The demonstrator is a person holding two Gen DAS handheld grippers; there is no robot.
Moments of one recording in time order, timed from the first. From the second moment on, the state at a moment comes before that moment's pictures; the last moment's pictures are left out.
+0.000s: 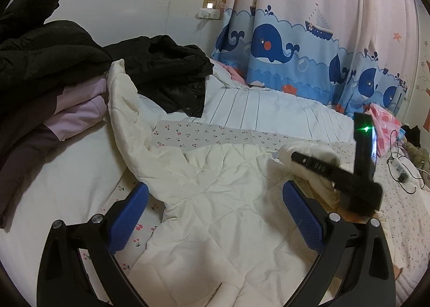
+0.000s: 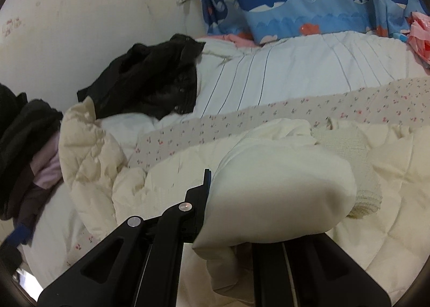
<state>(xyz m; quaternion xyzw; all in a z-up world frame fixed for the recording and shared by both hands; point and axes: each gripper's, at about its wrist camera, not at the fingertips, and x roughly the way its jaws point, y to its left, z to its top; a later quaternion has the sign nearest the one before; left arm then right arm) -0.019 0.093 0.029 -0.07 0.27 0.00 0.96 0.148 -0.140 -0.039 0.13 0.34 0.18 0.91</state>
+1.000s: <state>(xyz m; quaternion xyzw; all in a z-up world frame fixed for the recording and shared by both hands) -0.018 0.108 0.029 -0.09 0.28 0.00 0.96 0.113 -0.053 -0.084 -0.08 0.38 0.24 0.89</state>
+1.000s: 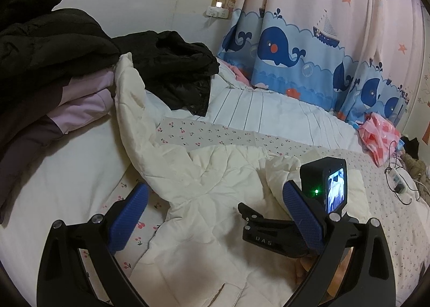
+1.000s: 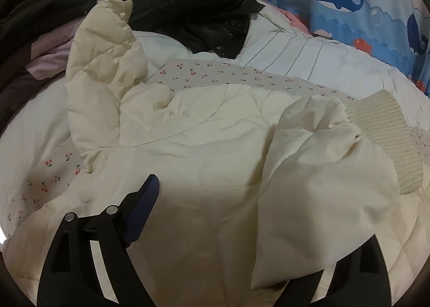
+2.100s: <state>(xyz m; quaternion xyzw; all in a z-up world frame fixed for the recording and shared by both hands) -0.019 0.162 0.040 -0.13 0.26 0.03 0.96 0.075 -0.138 -0.030 -0.12 0.42 0.20 0.88</state>
